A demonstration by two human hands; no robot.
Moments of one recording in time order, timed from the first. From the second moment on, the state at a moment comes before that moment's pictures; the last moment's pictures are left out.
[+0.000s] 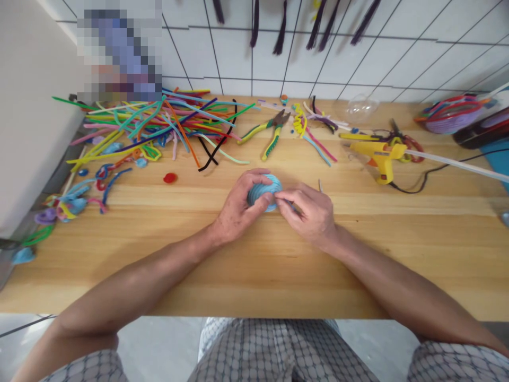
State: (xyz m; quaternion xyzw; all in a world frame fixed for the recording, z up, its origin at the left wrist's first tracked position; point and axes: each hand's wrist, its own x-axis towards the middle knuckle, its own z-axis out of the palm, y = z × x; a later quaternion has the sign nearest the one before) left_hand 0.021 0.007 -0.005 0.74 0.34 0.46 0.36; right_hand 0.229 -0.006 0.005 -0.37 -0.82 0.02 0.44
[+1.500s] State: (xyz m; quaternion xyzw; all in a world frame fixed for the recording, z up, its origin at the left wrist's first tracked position) left_hand 0.018 0.008 -0.004 0.72 0.37 0.44 0.40; right_hand 0.231 -0.002 0.008 -0.38 -0.82 0.04 0.43
